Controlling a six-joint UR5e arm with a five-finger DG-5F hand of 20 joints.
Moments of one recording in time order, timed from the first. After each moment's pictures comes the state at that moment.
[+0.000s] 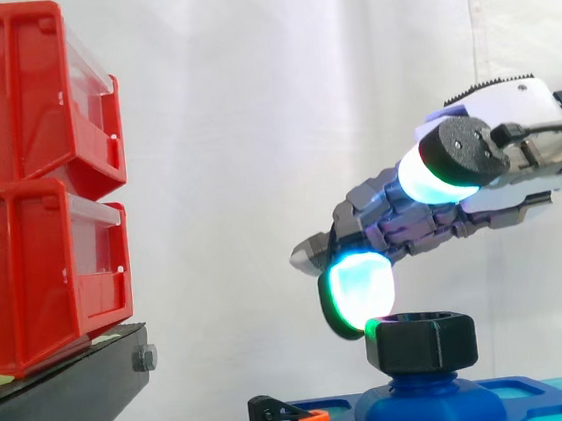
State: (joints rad) arm -0.05 -2.18 -1.21 -2.98 -1.70 -1.05
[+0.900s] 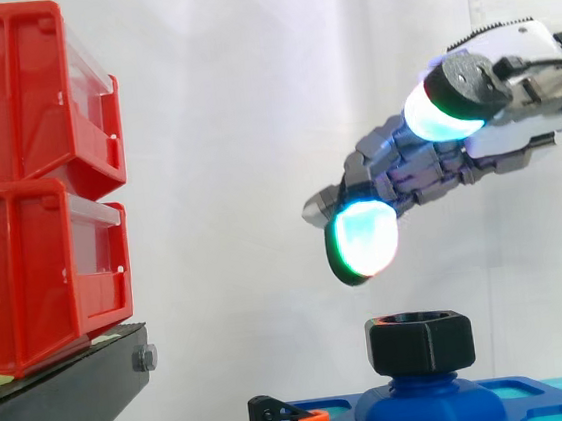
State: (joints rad) arm -0.05 -2.15 -1.13 -3.13 -1.69 -1.07
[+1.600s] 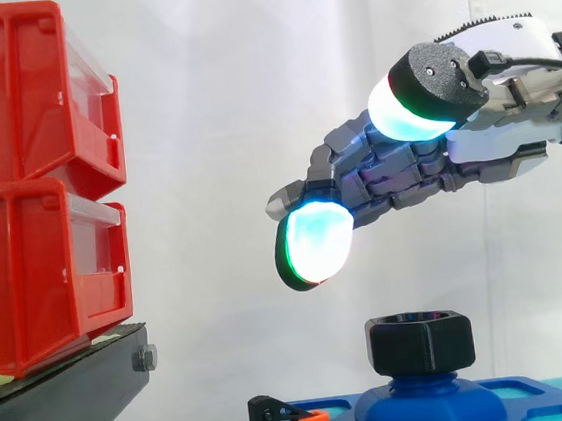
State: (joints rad) arm 0.02 -2.16 -1.19 -2.98 -1.59 -1.07
